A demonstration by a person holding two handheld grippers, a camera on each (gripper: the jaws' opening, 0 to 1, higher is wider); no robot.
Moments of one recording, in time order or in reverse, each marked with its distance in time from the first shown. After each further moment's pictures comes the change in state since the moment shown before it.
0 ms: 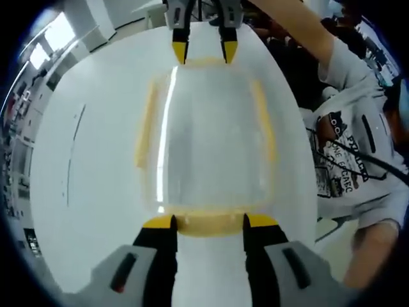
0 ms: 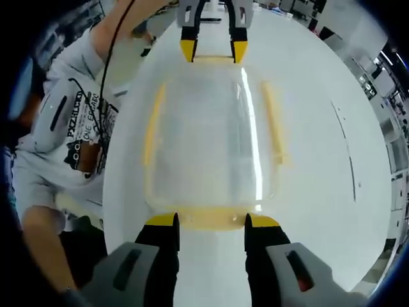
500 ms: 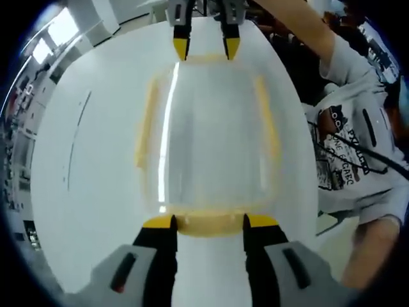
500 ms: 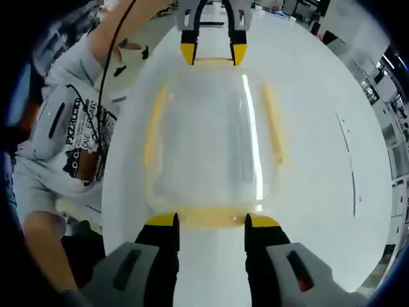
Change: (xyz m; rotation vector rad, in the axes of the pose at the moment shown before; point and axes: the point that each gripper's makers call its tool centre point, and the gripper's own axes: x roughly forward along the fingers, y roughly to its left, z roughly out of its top) left arm -0.007 -0.002 -0.024 -0.027 0.033 0.016; right arm 0.015 0.024 0.032 -0.028 -0.009 -0.033
